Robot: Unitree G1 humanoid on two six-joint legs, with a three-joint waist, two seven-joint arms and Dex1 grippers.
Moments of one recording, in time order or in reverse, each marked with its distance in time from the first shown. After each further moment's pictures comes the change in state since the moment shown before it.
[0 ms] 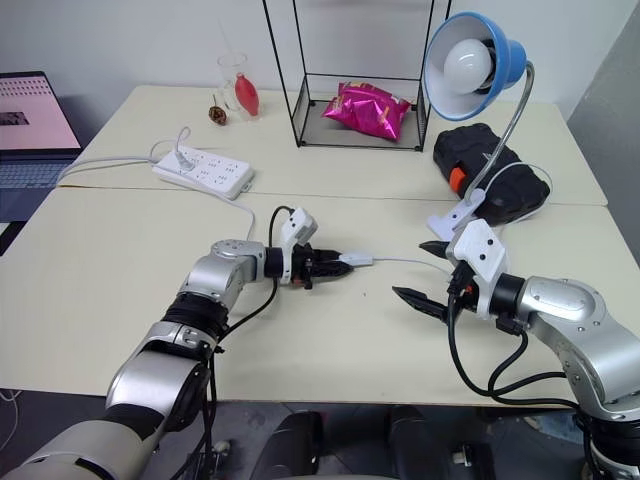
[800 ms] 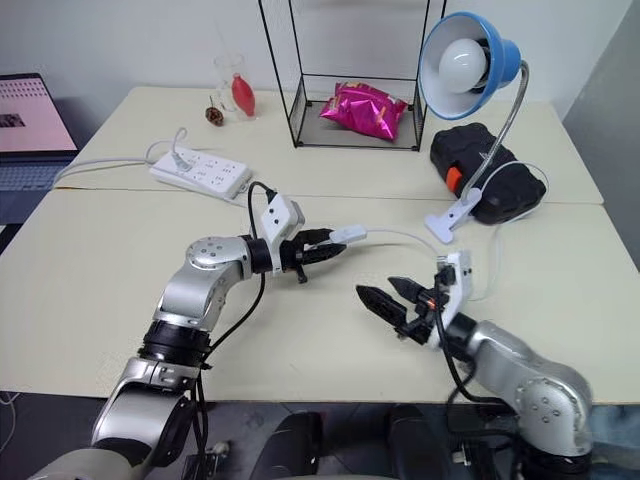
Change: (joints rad) left arm 0.222 0.047 0.052 -0.566 0.016 0.014 0.197; right arm 0.111 0.602 -0.090 0.039 0.624 0.333 -0.707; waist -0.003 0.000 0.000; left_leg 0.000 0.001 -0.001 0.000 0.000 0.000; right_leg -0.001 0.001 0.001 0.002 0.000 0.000
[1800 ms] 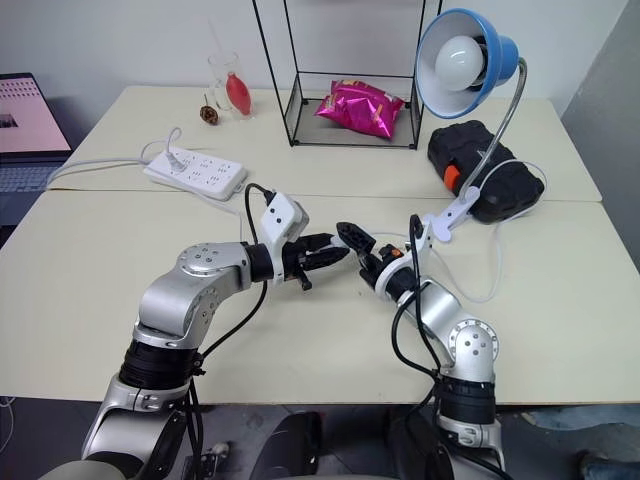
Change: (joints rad) left arm 0.048 0.031 -0.019 -0.312 -0.086 0.370 0.149; right arm -0.269 0.266 0.004 0.380 0.242 -0.209 -0.424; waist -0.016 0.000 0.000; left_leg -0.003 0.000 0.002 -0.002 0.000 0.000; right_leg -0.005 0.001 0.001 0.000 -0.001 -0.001
